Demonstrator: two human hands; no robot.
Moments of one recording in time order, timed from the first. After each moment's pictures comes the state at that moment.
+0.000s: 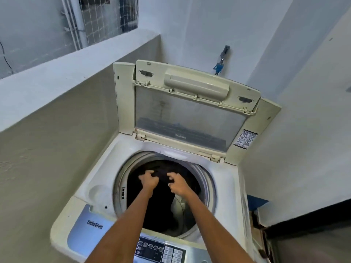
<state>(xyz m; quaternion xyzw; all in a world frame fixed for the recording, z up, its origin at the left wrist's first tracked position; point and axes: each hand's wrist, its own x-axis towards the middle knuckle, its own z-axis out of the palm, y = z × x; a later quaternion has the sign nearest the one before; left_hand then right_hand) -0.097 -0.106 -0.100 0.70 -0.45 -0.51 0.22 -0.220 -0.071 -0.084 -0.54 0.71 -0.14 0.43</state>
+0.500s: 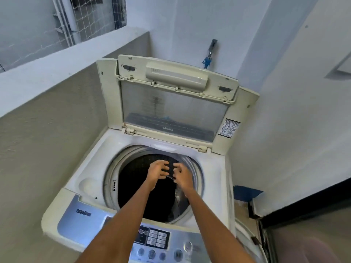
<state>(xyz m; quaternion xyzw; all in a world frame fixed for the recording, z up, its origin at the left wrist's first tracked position) -0.151 -0.075 -0.064 0.57 -0.41 -0.65 0.30 -0.255 -0.031 -0.069 -0.42 0.75 -0.35 0.38</state>
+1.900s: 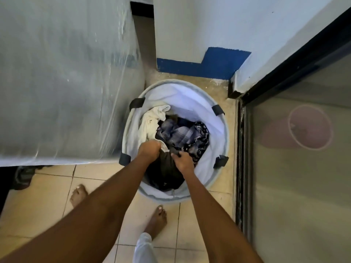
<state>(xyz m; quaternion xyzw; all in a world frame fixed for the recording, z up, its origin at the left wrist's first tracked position) -0.418 0.233 -0.516 0.45 -0.81 -0.24 -0.28 -0.525 0.323 -0.537 -0.23 0.83 -0.13 0.49</state>
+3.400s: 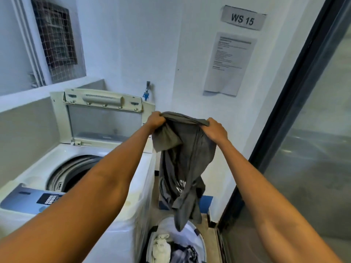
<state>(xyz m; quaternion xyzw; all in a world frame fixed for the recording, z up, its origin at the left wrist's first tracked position) -0.369 0.107 0.225 0.46 -0.73 -0.39 0.32 -0.564 0.228 0.226 -0.51 0.81 -0.30 0.04</state>
